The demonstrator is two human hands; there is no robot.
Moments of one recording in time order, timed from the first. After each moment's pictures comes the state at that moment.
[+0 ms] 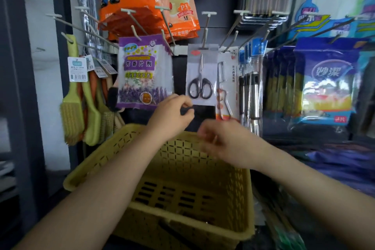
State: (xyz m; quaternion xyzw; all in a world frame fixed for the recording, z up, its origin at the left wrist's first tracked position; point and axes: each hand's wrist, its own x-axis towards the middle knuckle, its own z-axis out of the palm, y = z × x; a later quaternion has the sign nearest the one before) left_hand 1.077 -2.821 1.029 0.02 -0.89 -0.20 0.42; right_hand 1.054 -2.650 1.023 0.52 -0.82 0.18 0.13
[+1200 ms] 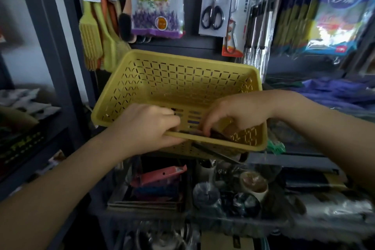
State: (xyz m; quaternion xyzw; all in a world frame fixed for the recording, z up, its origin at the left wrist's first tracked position) left_hand 1.239 -2.821 0.926 -0.16 -0.93 0.11 0.30; right_hand 1.091 -2.644 0.978 0.68 -0.73 -0.06 -0.11
